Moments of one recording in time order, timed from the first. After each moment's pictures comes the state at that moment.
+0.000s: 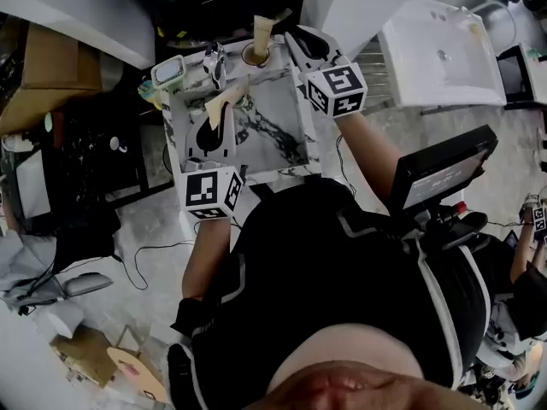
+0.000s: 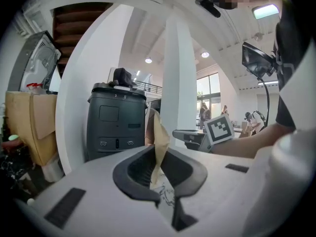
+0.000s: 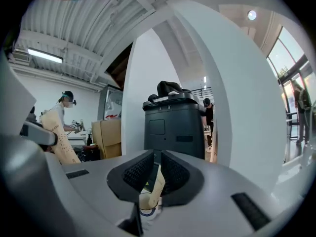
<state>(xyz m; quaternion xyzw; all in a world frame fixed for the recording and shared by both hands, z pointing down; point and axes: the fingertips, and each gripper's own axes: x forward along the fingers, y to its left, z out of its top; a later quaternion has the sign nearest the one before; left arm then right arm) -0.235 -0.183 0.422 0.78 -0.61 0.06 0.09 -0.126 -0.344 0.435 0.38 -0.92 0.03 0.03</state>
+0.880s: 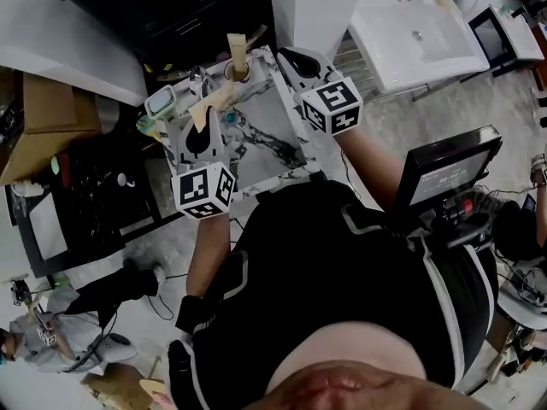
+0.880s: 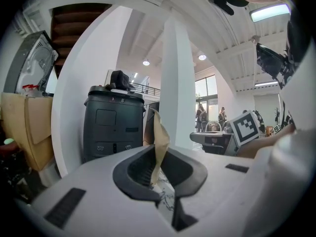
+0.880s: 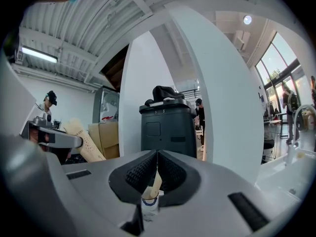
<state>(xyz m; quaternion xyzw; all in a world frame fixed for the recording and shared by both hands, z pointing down) -0.229 -0.201 0.410 0.79 -0.60 0.05 0.07 -0.081 -0.298 0.417 0.42 -0.91 0.05 0.03</state>
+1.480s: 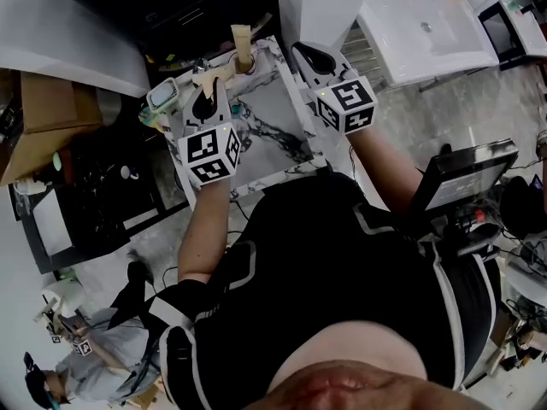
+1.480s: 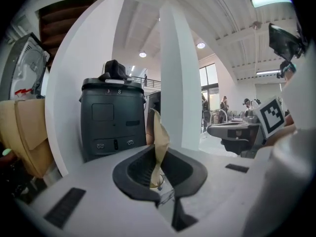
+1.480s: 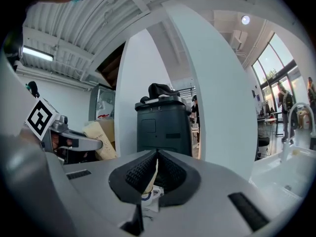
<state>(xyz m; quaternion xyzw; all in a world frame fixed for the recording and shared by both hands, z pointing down) -0.228 -0.266 0.437 0.79 -0.60 0.11 0.08 -0.067 -0.306 0.432 0.44 -0.90 0.06 0.04</state>
